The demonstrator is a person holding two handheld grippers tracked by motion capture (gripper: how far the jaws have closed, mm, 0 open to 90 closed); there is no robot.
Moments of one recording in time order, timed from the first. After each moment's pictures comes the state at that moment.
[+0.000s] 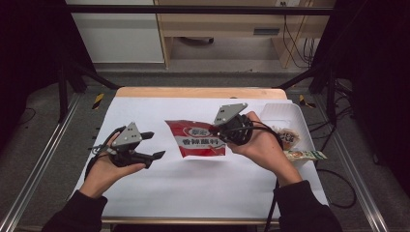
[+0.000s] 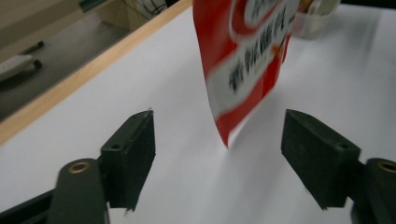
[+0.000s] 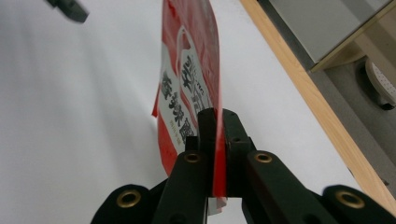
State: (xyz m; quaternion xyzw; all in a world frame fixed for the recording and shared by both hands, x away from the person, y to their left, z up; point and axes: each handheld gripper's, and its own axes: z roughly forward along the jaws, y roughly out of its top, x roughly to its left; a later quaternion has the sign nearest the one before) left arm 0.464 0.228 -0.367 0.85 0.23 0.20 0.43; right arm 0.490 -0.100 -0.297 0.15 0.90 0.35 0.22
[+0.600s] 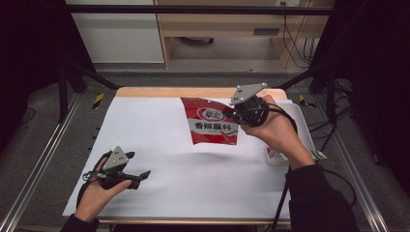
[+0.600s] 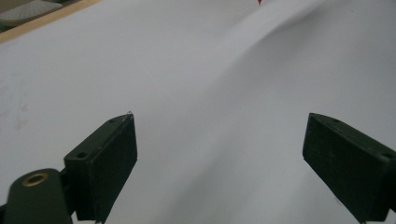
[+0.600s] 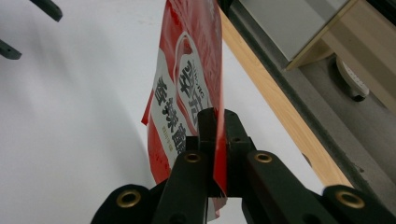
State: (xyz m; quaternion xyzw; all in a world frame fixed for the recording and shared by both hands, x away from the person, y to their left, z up) left arm 0.441 0.272 -0.437 0.83 0.32 0.21 0.41; right arm 0.518 -0.135 -0.271 0.18 0.88 0.36 0.24
